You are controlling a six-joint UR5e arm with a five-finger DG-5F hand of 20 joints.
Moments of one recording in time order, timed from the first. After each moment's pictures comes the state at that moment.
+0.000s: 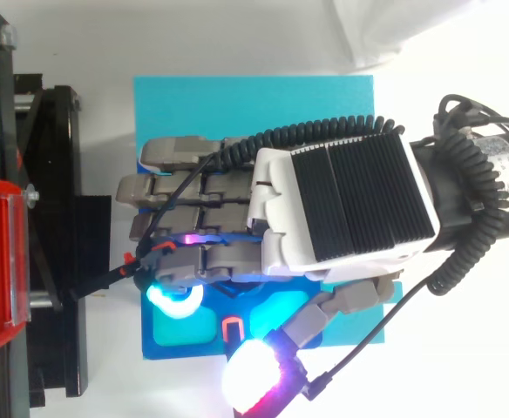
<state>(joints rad) 0.10 -2.22 -1.27 -2.77 -1.68 -1.18</state>
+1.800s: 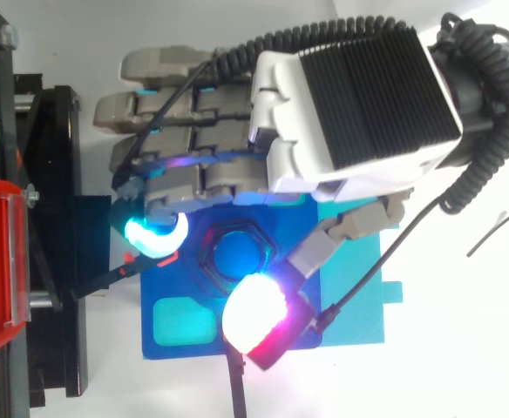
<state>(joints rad) 0.01 -2.23 -1.23 -2.71 -1.80 -1.19</state>
